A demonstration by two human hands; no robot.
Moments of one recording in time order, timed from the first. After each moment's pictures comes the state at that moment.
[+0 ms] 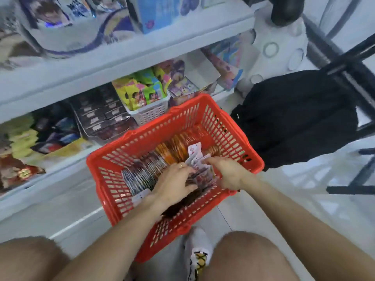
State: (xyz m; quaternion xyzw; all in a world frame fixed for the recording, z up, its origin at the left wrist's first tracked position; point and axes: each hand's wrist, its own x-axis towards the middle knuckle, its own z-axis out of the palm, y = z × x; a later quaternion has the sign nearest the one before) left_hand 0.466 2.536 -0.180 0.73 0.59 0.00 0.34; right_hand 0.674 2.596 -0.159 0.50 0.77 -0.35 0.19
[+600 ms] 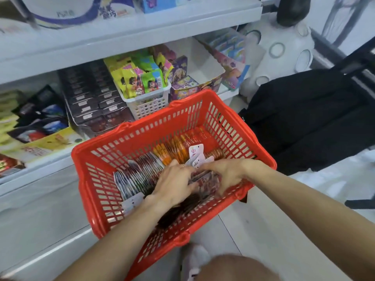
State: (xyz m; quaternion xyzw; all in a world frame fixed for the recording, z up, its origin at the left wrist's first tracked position) left_hand 0.477 2.536 -0.246 0.74 0.62 0.05 0.25; right_hand 0.665 2.625 -0.201 0.38 0.77 -0.39 0.33
